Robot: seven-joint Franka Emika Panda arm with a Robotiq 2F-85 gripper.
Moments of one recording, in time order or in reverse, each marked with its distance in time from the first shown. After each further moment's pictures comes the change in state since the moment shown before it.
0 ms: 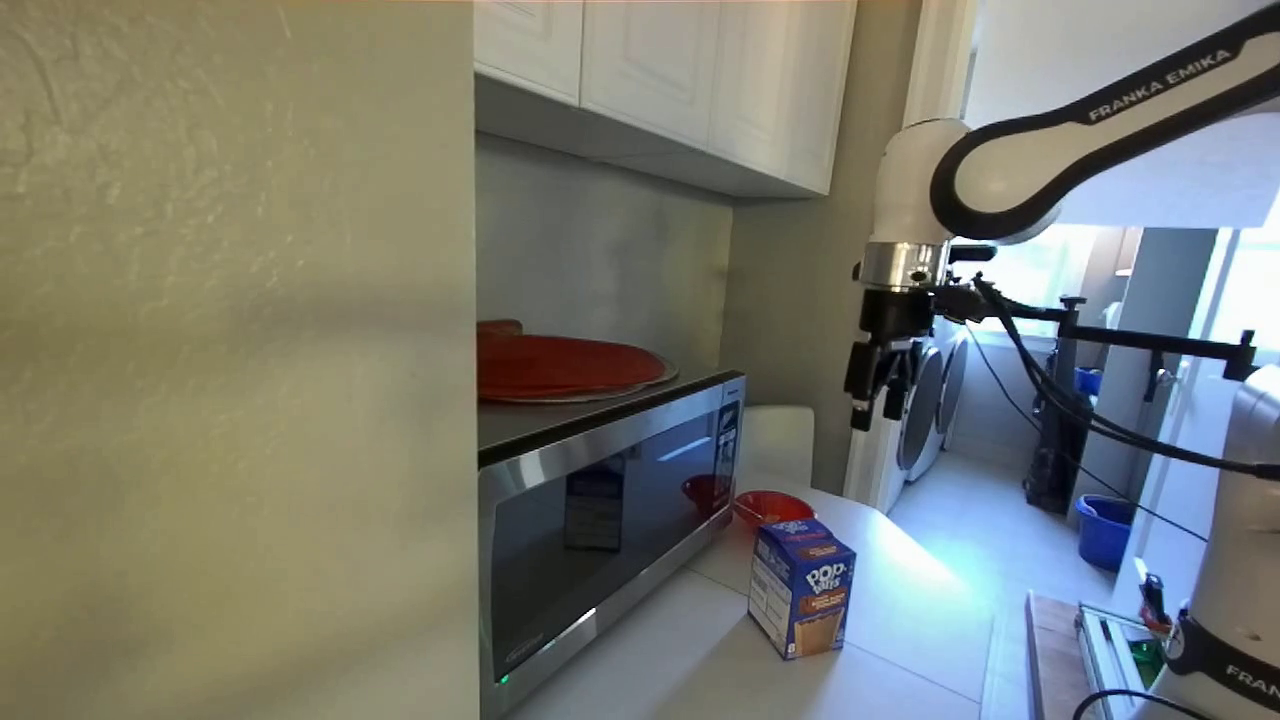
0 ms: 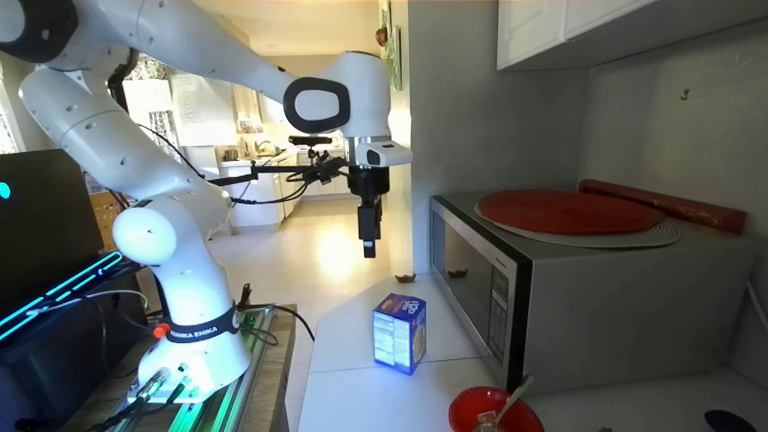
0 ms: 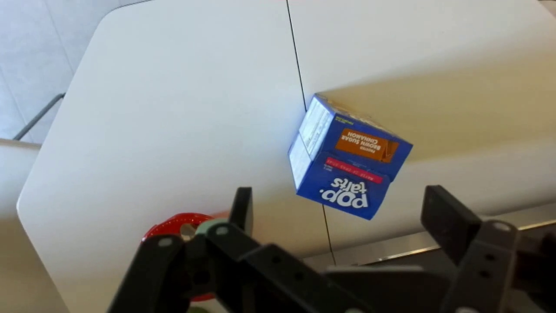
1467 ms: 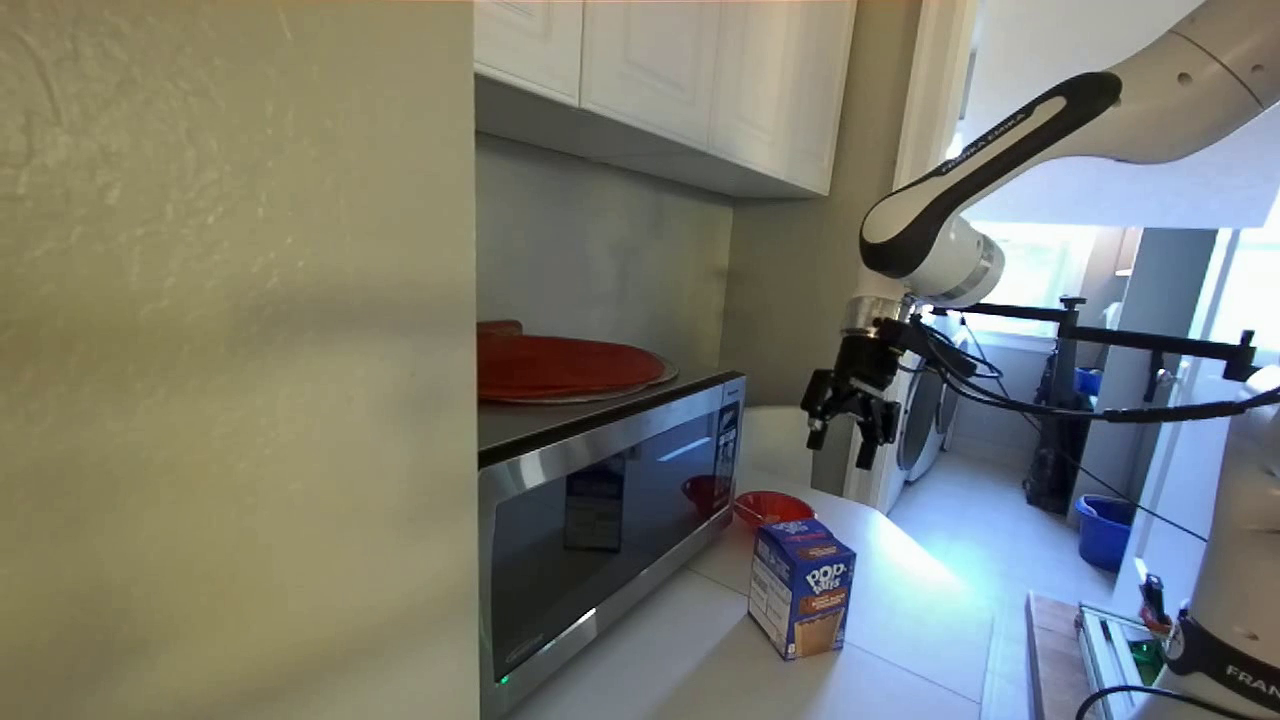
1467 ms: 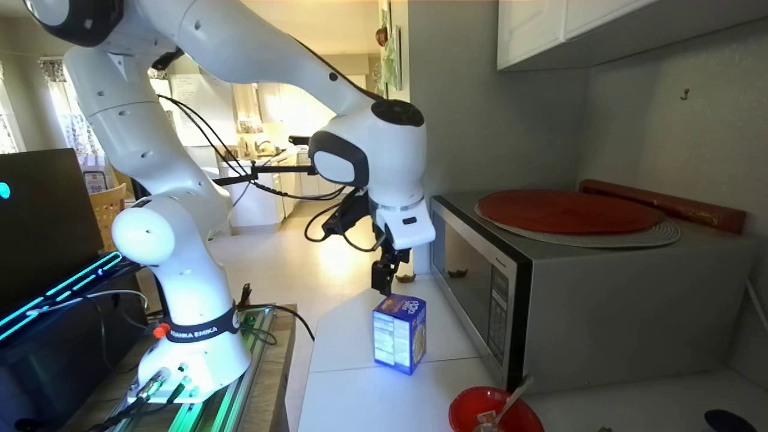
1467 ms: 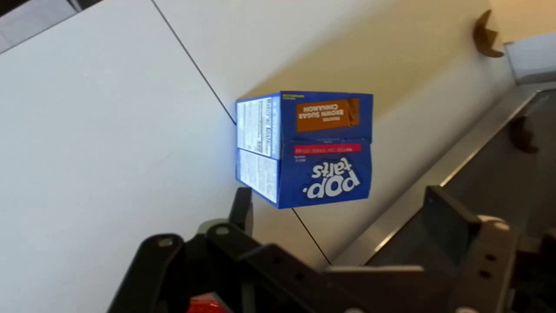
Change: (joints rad) arm -0.017 0.303 -0.203 0.064 0.428 0.102 -0.138
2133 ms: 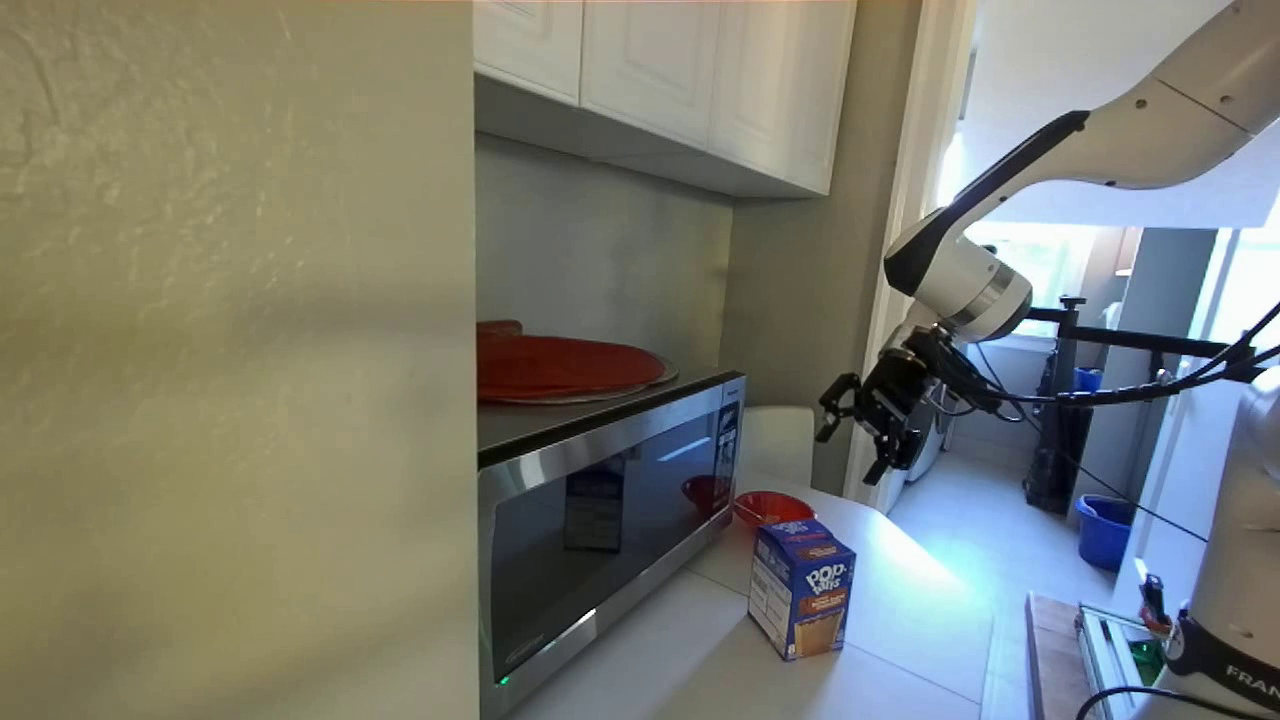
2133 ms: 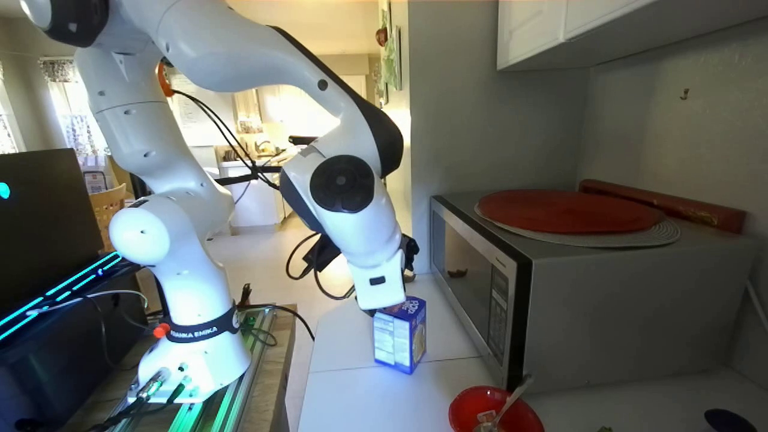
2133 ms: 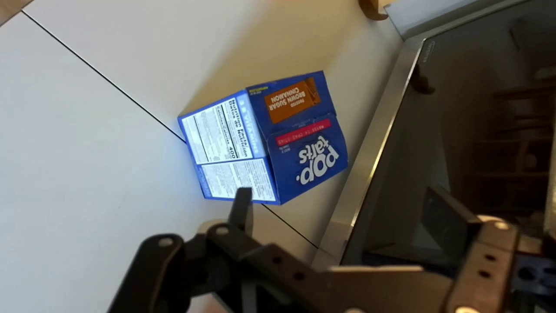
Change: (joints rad) arm -0.056 0.059 -0.171 -0.045 0.360 -0.058 -0.230
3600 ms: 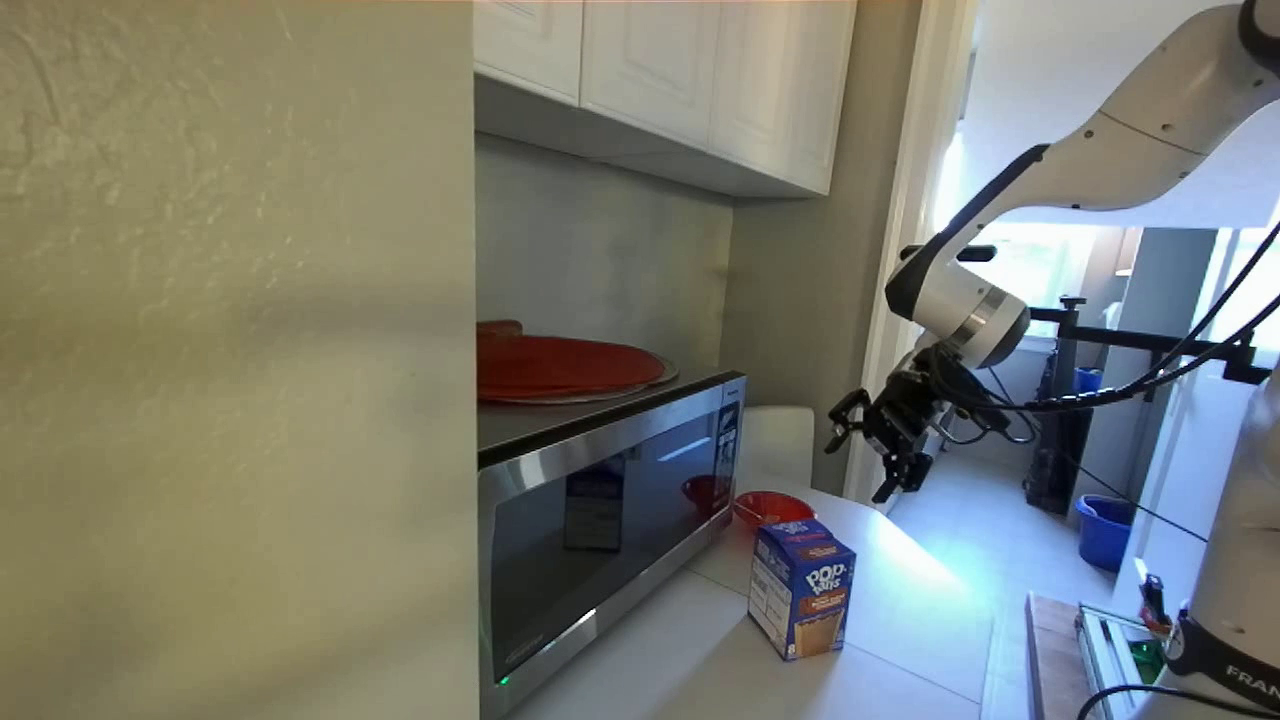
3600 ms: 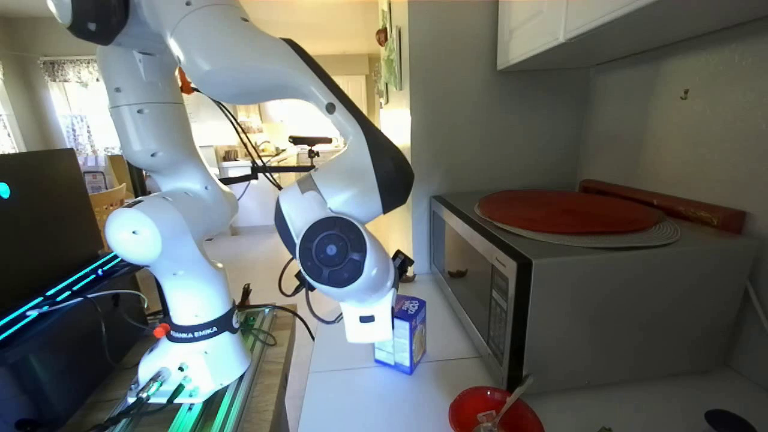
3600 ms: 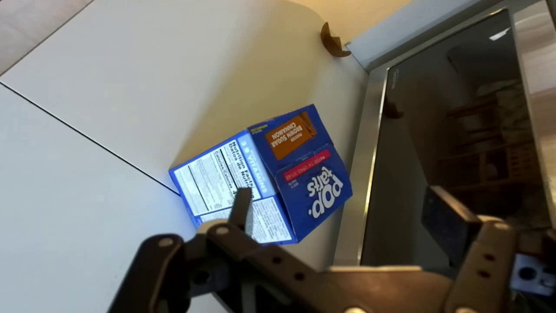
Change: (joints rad) arm -0.095 0.141 -0.008 0.034 0.114 -0.194 -0.098
